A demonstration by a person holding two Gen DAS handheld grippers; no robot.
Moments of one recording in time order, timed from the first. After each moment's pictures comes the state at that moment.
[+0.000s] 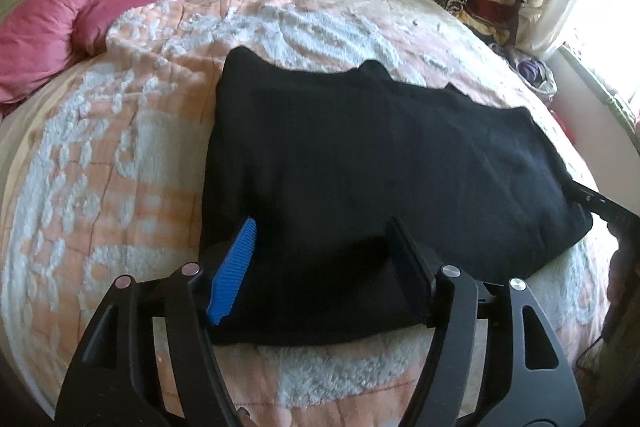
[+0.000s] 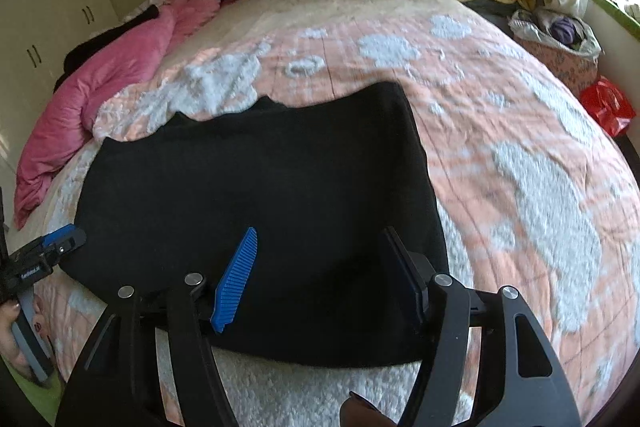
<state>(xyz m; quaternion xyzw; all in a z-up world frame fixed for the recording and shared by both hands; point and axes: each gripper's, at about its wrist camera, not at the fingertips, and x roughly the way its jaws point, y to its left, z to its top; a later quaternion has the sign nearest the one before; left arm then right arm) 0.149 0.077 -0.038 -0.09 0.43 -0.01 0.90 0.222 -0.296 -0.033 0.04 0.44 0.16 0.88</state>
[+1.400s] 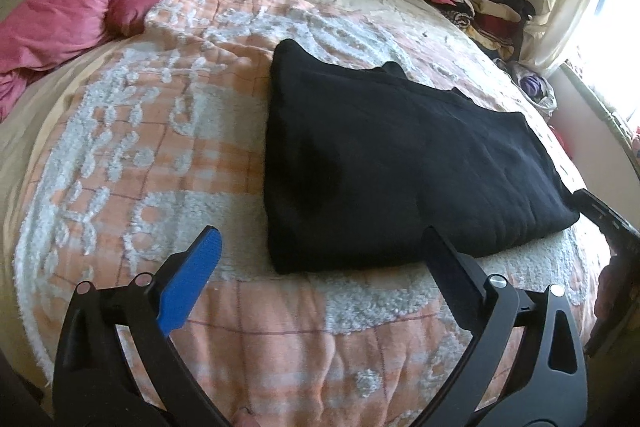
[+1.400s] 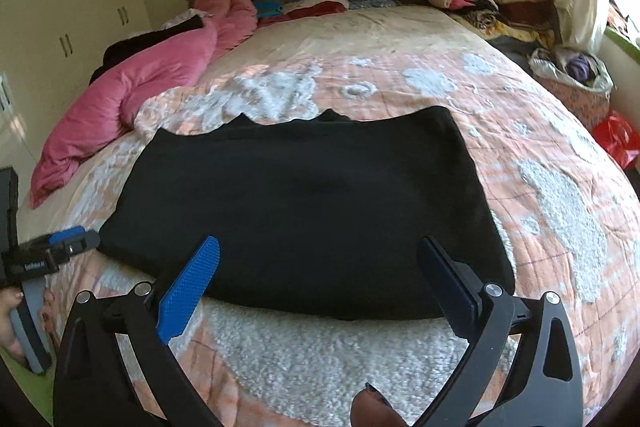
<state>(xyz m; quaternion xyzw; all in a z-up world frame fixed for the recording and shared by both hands) 0.098 0.105 -0.030 -0.12 0.42 0.01 0.90 0.159 -0.257 -0.012 0.01 0.37 0.21 0.91</state>
